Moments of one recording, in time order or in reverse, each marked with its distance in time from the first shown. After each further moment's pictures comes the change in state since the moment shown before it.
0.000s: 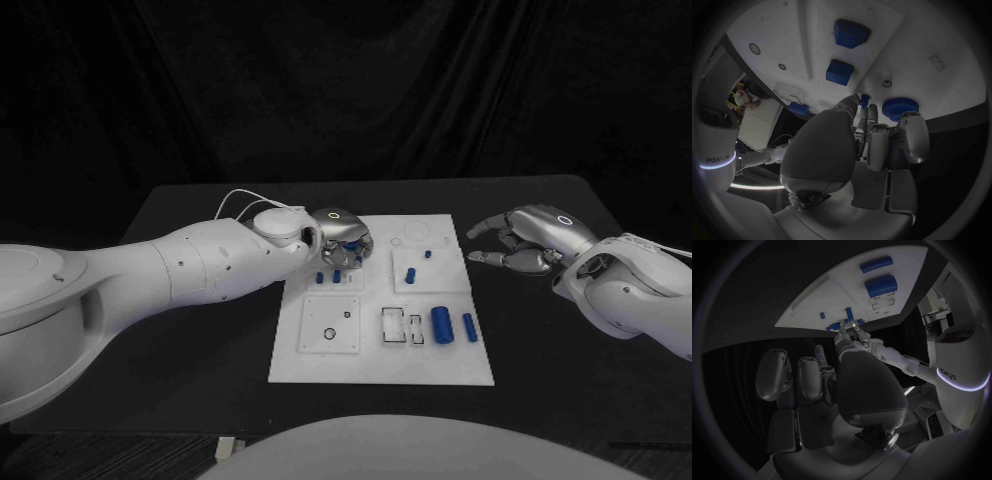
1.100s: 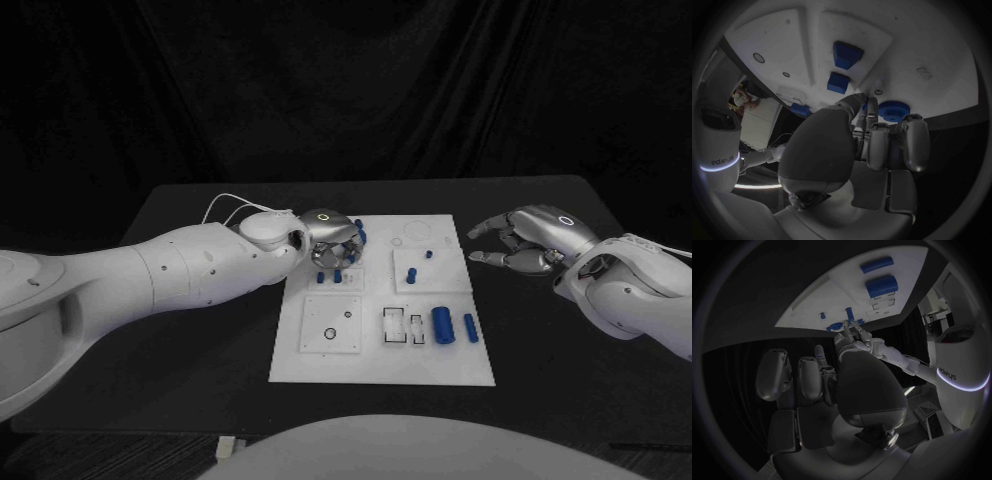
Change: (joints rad) left arm -0.006 -0.072 0.000 0.058 -0.001 -0.057 0.008; left_hand 0.001 0.020 0.165 -0.100 0.076 0.189 0.016 -0.017 -0.100 0.270 -0.033 -0.215 -0.238 -0.005 -0.023 -0.029 -0.032 -0.016 0.045 -0.031 0.036 0.000; right arm 0.000 0.000 0.000 -0.002 0.000 0.000 0.000; right_hand 0.000 0.000 -0.003 -0.003 0.008 0.000 0.000 0.000 -0.002 0.000 0.000 0.000 0.000 0.000 0.000 0.000 0.000 0.000 0.000 0.000 0.000 0.000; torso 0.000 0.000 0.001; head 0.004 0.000
